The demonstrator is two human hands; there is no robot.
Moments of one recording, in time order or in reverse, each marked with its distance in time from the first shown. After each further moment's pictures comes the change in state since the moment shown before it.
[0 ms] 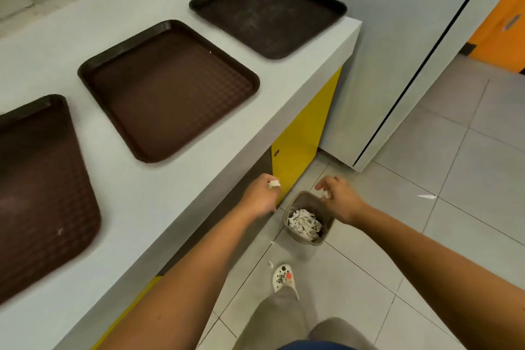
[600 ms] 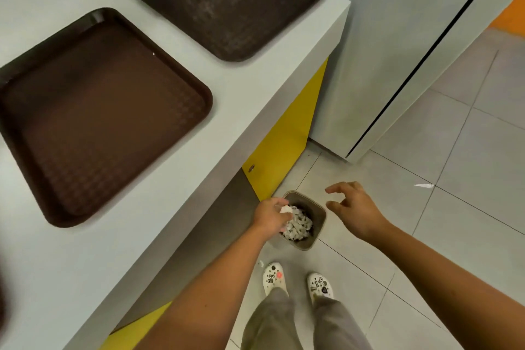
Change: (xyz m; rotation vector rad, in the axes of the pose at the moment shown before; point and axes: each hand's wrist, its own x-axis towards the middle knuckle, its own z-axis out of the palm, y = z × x) left_hand 0.122 -0.006 0.098 -0.139 -0.120 -0.245; right_hand 0.052 0.072 -0.045 0.221 0.044 0.151
